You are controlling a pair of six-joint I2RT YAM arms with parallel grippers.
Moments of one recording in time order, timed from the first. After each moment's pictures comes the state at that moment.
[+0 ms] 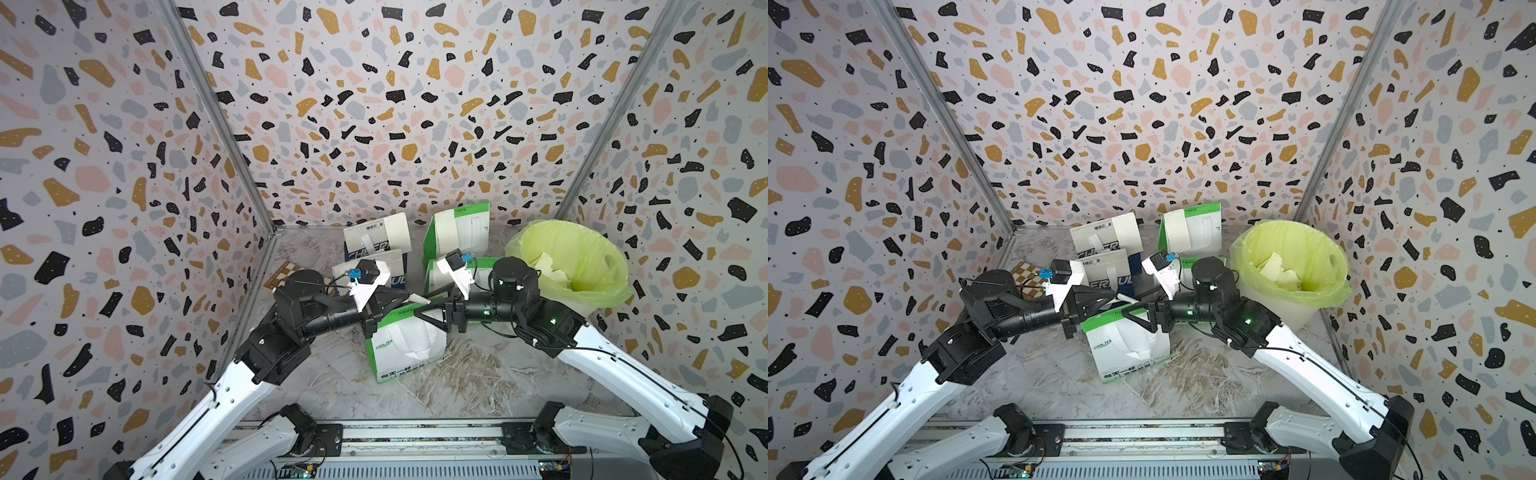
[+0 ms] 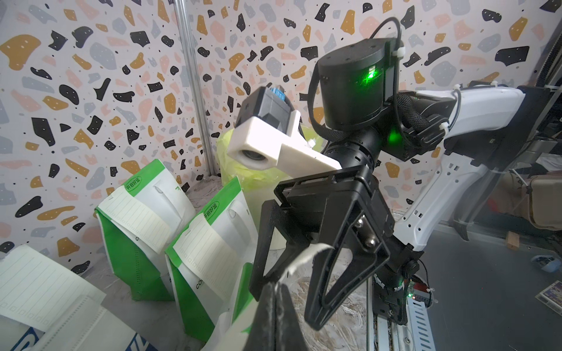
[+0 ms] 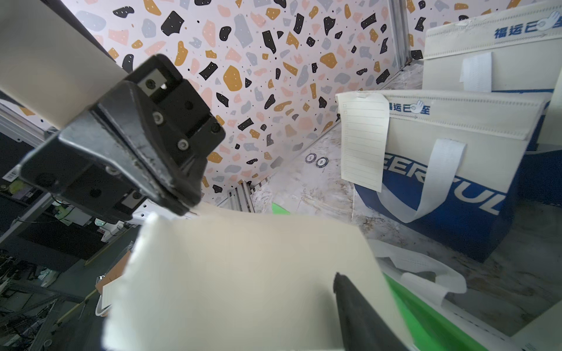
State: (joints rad) left arm -0.67 0.87 1.07 -0.30 0.57 0.04; right arm 0.81 1.11 1.14 -0.32 -0.59 0.37
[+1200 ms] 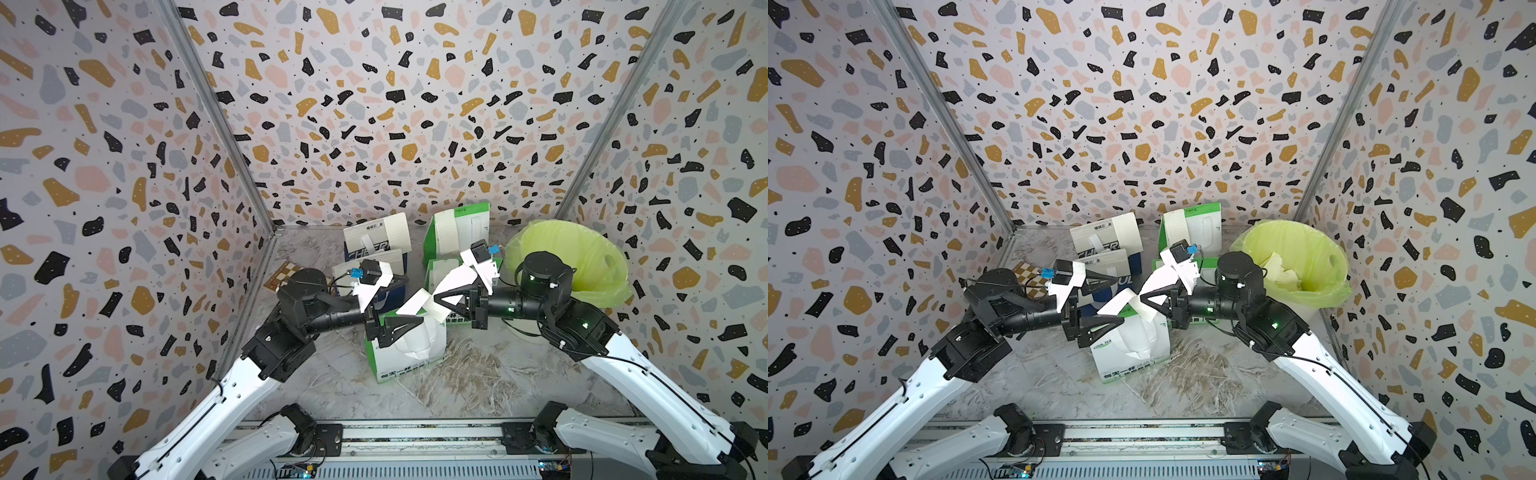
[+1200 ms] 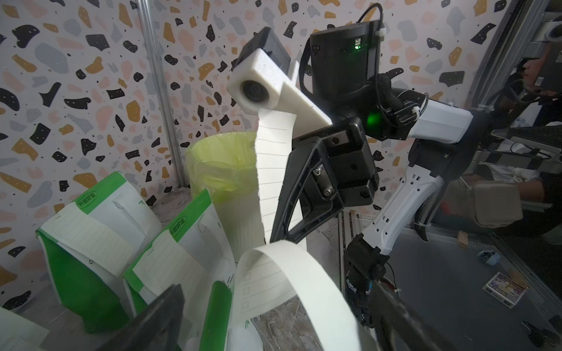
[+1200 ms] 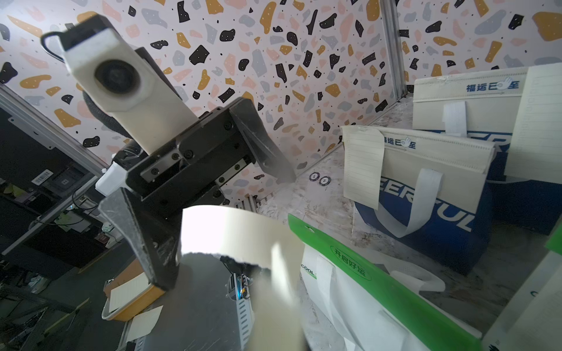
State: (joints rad) left arm -0.67 0.90 1.05 -0.22 0.72 -0.01; right arm 0.75 1.02 1.21 -0.41 -0.66 0.36
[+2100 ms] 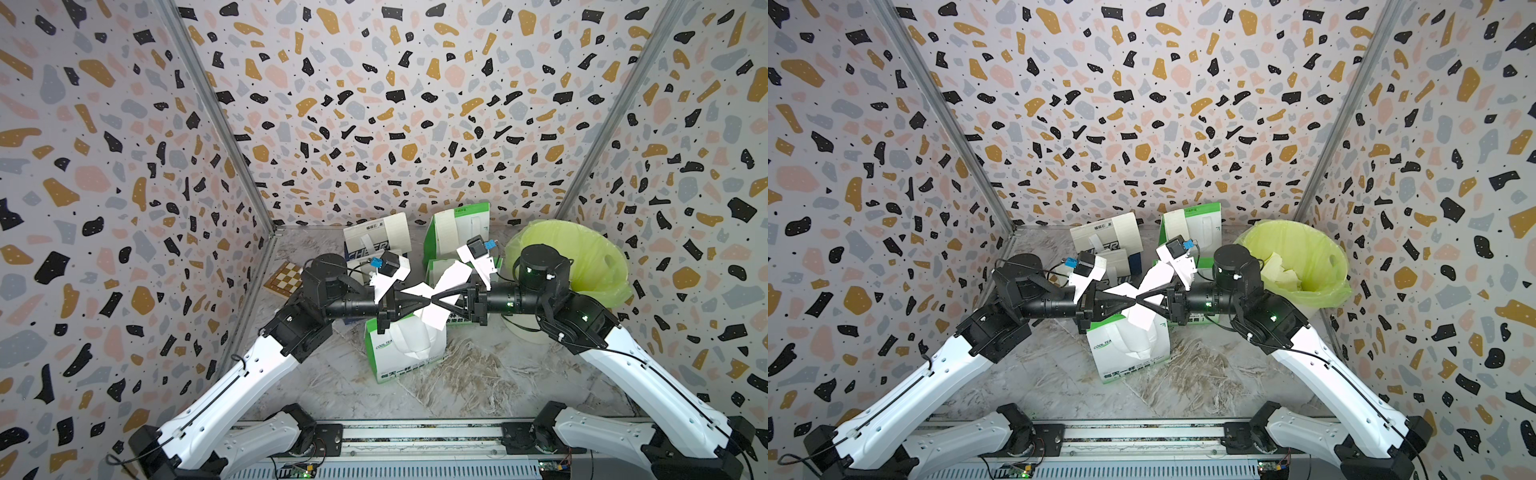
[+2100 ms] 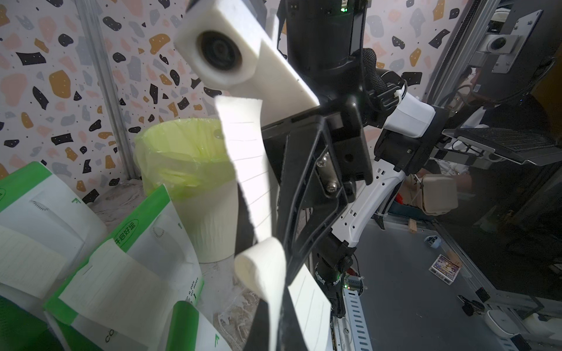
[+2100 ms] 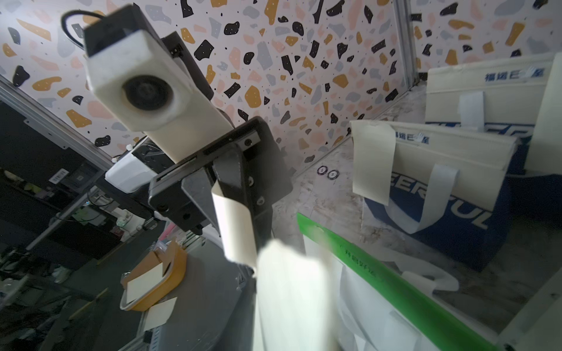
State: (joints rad) left arm -0.67 1.03 1.11 -0.20 0.85 -0.04; right arm 0.74 1.07 1.29 -0.46 -0.68 0.37
